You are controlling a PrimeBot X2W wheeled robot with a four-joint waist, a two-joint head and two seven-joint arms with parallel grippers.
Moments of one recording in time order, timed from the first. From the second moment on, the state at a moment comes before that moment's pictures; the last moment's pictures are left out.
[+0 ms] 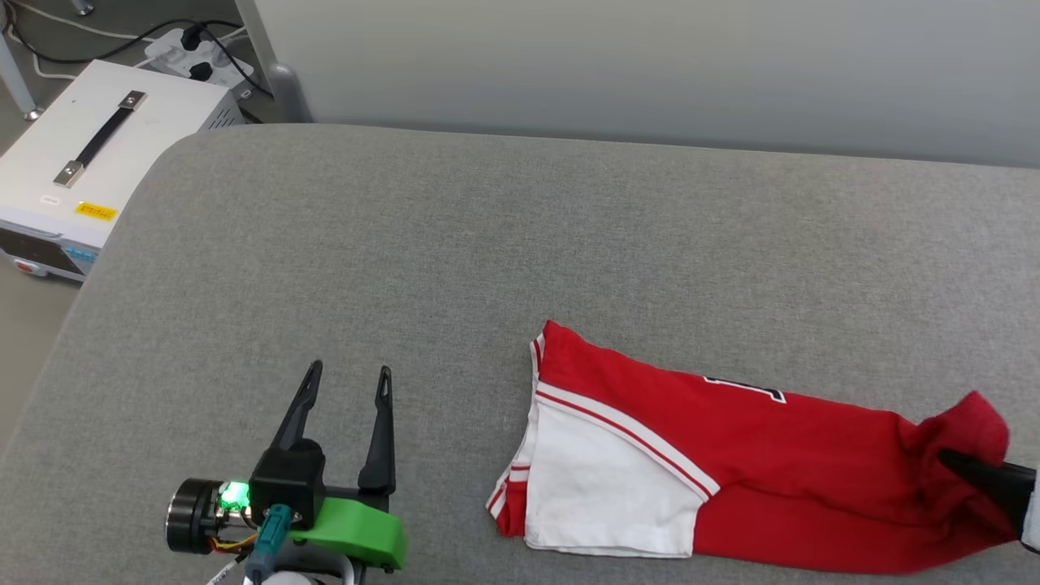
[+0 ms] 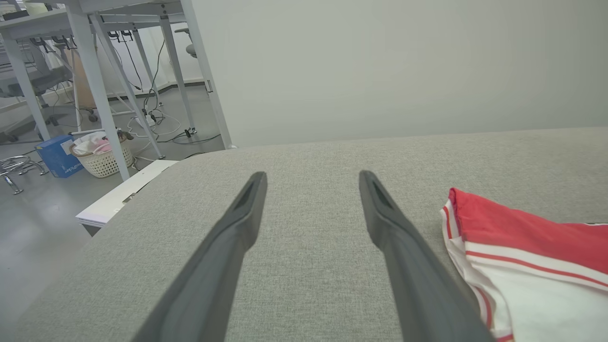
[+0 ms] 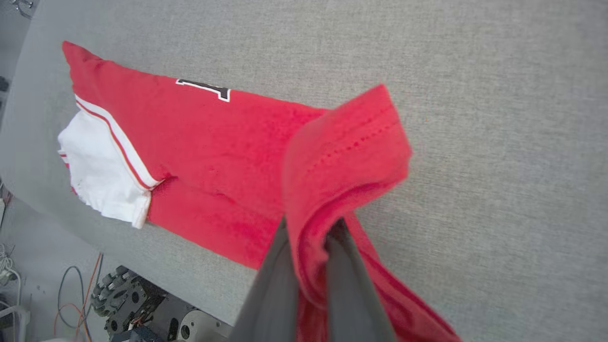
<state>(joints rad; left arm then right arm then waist) 0.00 0.11 -0.15 0.06 -0.05 0.04 -0.26 -0.08 -0.85 0.32 0.12 1.20 0.13 0.52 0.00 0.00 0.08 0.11</state>
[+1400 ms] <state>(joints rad) -0.08 0.06 -0.15 0.09 -0.03 0.02 -0.26 -0.60 -0.44 0.82 0.29 0.96 0.13 0.49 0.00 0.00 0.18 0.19</state>
